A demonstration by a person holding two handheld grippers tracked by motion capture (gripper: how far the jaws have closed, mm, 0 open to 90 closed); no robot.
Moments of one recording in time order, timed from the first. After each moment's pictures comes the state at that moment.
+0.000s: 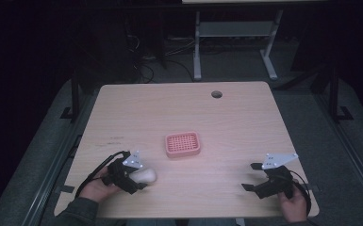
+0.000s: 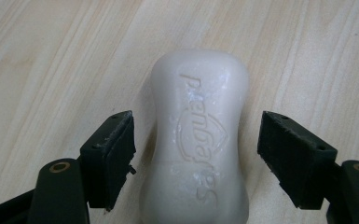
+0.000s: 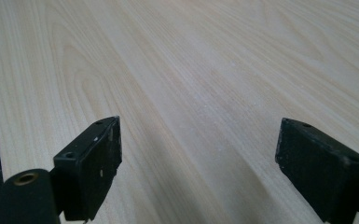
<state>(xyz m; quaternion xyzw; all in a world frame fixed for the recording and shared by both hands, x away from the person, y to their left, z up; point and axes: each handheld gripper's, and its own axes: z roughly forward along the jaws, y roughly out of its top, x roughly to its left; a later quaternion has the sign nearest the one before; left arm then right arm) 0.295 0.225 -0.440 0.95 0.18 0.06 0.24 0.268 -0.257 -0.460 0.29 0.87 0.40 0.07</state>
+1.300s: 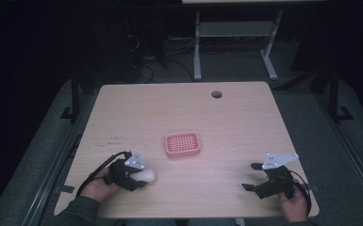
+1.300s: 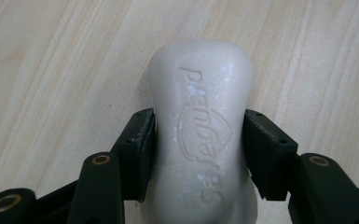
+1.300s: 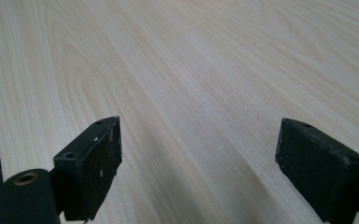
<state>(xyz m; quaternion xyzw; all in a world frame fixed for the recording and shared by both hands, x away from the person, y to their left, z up) 0.297 0.224 -0.444 0.96 0.17 0.06 0.23 0.267 -0.258 -0.460 0.29 0.87 0.40 0.07</state>
